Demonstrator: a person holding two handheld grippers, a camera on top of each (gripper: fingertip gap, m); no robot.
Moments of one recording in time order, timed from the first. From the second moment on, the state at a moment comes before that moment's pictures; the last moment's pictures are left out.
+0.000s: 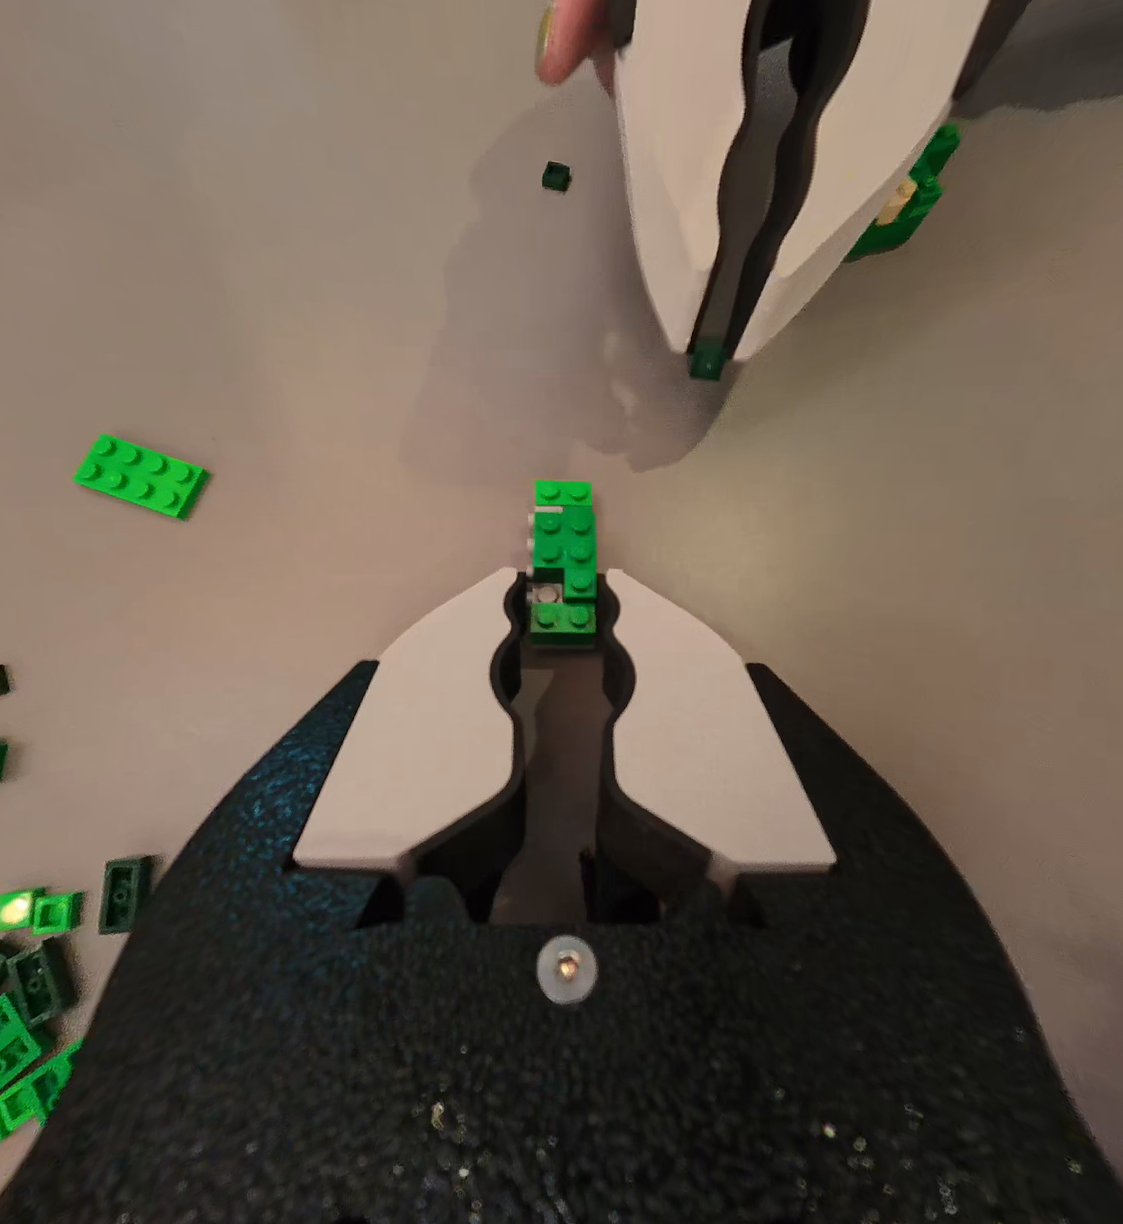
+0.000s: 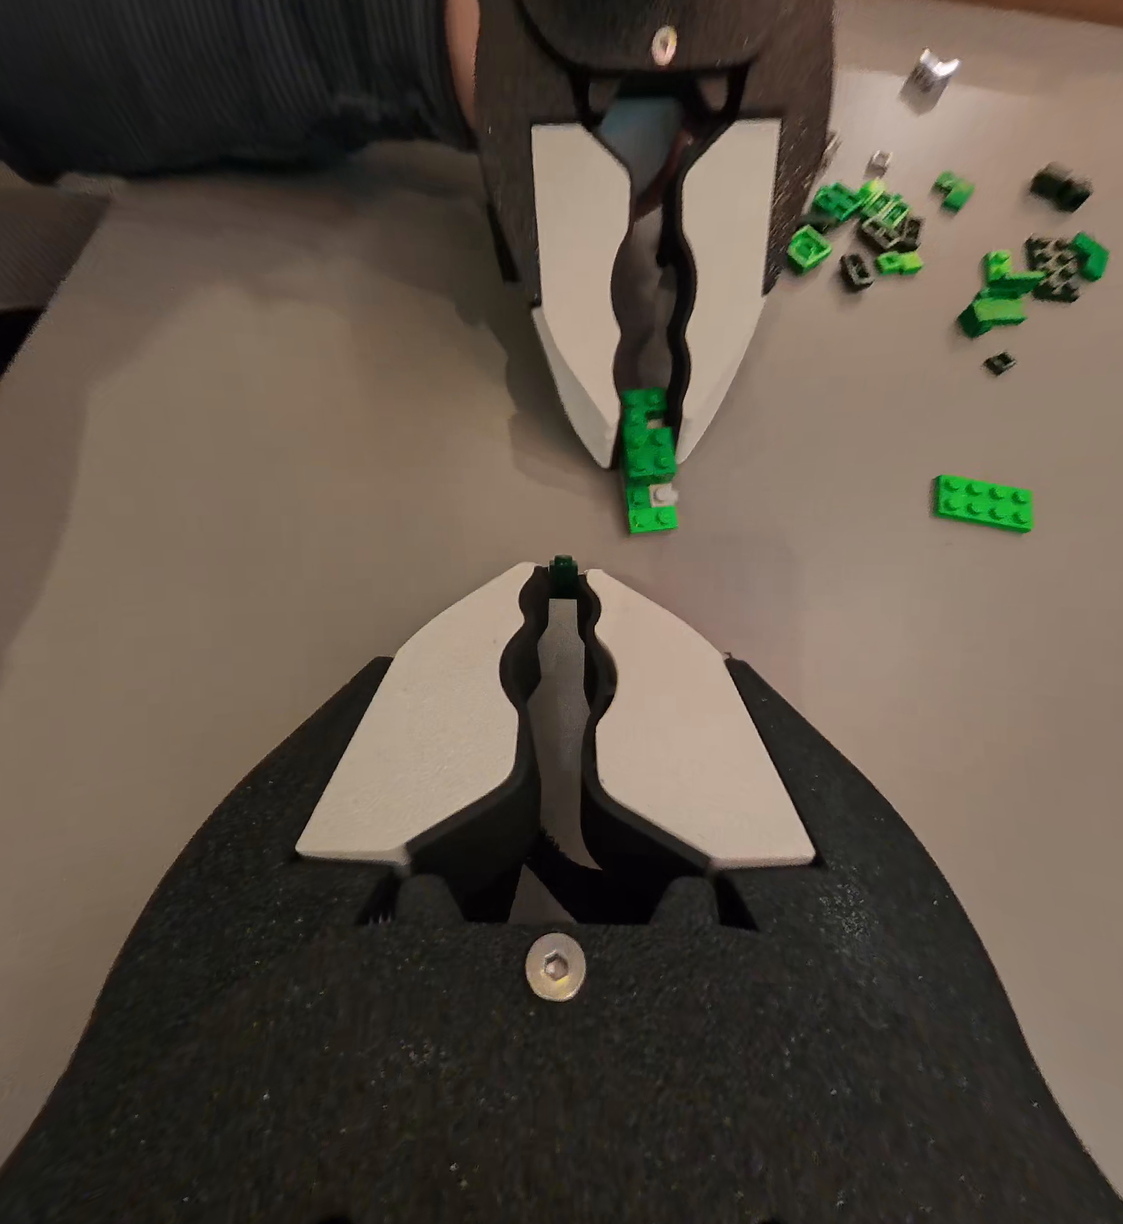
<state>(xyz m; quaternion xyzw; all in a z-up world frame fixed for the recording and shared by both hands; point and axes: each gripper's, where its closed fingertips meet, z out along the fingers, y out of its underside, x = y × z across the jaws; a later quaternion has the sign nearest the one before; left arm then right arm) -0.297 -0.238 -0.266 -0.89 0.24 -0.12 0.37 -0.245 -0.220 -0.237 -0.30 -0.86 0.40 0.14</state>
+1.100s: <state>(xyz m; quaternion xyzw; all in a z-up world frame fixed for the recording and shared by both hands) -0.240 -0.224 -0.157 -0.68 0.22 -0.28 0.64 -0.250 -0.232 -0.150 -0.30 -0.69 0.64 0.16</state>
